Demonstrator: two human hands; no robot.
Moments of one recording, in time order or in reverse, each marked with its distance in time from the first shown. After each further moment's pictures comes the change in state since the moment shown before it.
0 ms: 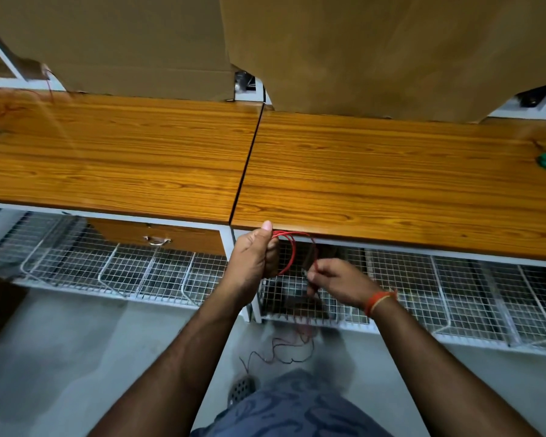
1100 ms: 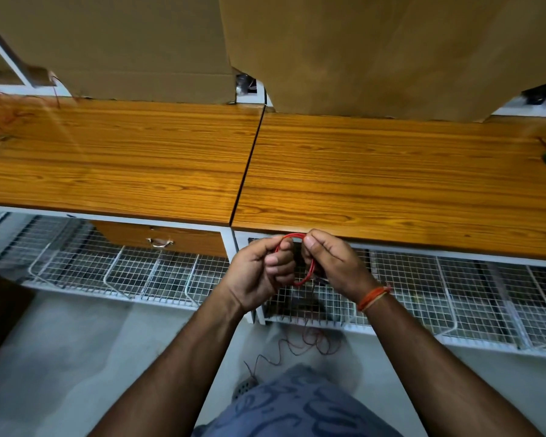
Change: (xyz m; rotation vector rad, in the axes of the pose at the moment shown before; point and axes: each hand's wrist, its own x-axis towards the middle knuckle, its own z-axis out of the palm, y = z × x) left_hand -0.001 0.002 0.005 -0.620 -0.393 -0.262; right_hand 0.007 -0.027 0.002 0.264 0.171 -0.423
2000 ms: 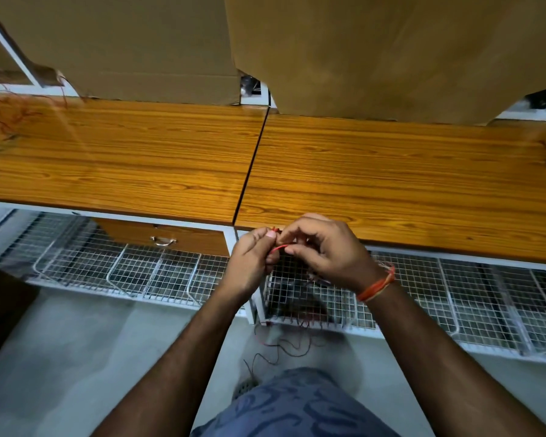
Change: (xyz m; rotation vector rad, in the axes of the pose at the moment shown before) left_hand -0.009 0.006 0.006 0.816 0.402 0.312; right_hand 0.011 -0.058 -0.004 -0.431 -0.027 -0.342
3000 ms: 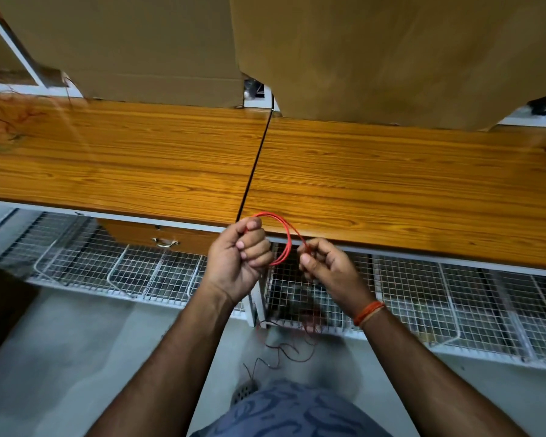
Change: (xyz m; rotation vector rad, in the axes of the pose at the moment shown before) left_hand 0.001 0.019 -0.018 -0.971 -0.120 -0.145; right_hand -0.037 0.038 0.043 0.607 0.067 0.459
